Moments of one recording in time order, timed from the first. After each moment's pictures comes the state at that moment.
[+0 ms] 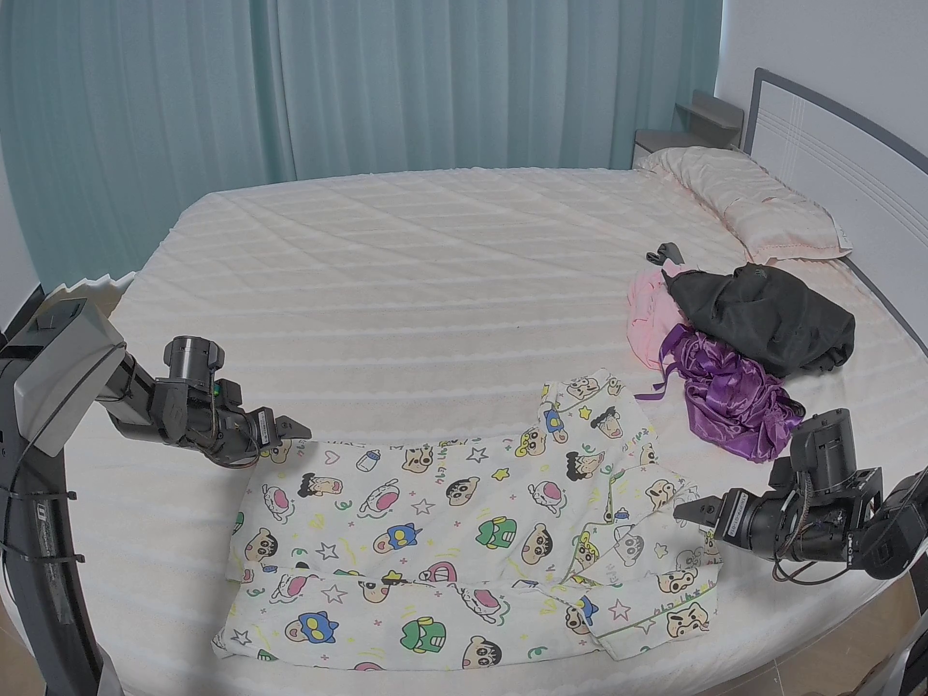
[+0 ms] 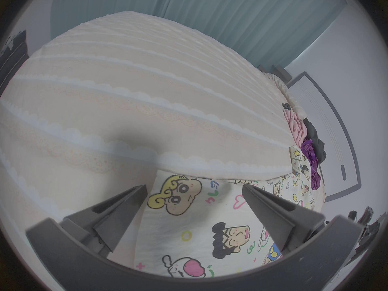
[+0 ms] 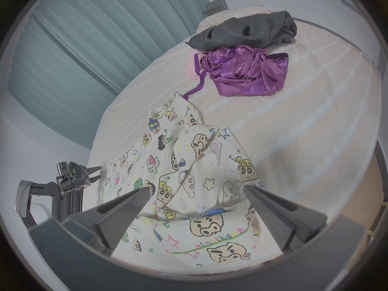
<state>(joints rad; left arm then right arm) 0.05 2.32 -1.22 -0.24 -0.38 -0.25 0.35 1.71 -0.33 -0.61 -0.02 0.71</state>
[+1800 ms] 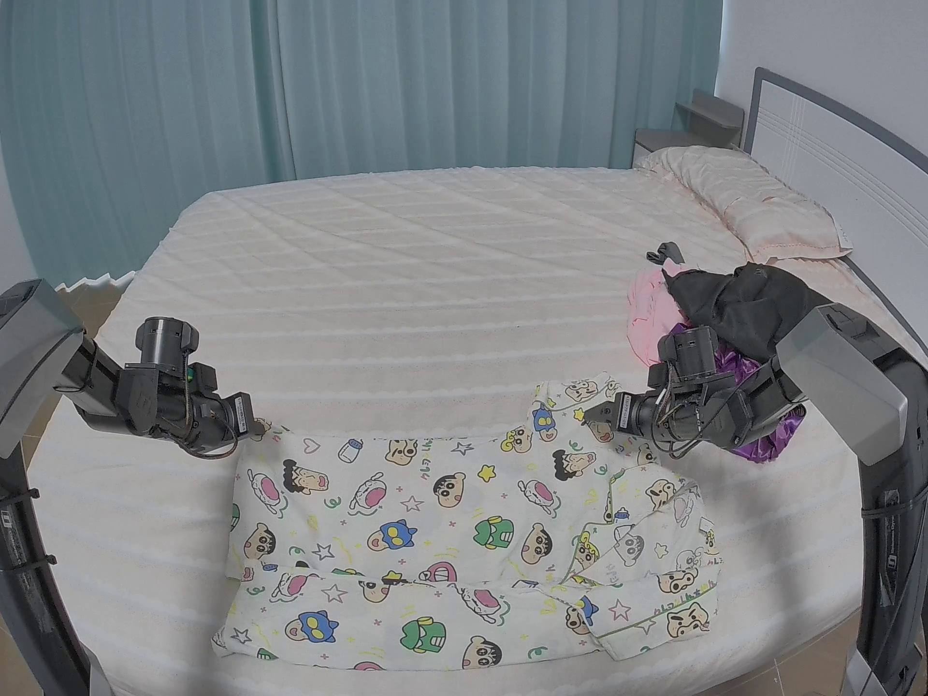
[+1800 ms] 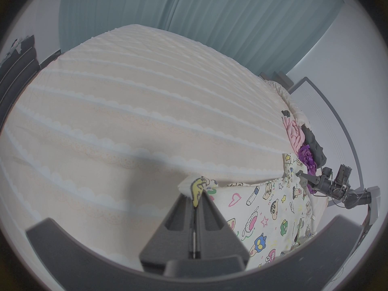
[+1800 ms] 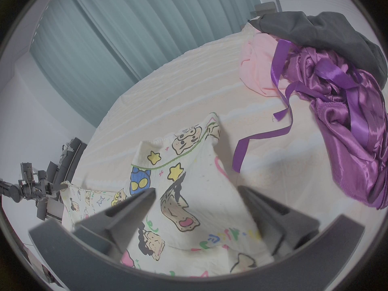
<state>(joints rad) 0.06 2.15 -1.10 -0.23 -0.33 -0.26 0.24 2.43 -1.34 -0.41 0.15 0.39</state>
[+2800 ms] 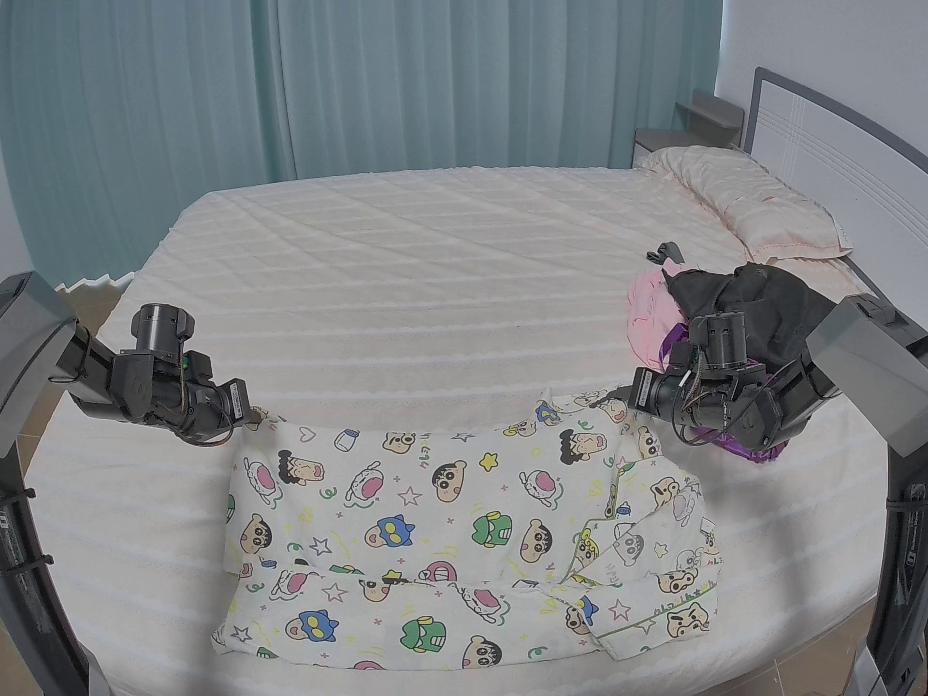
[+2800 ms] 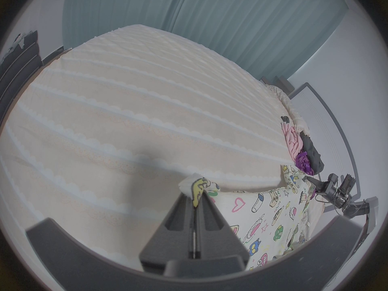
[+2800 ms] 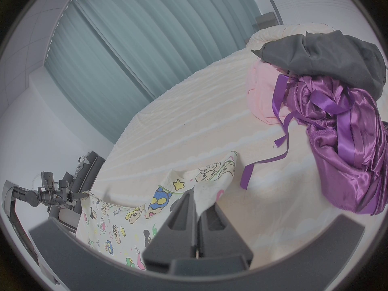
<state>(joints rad) 0.07 2.14 -1.15 -0.17 -0.33 -0.29 0.22 2.32 -1.18 -0.62 0.23 0.45</state>
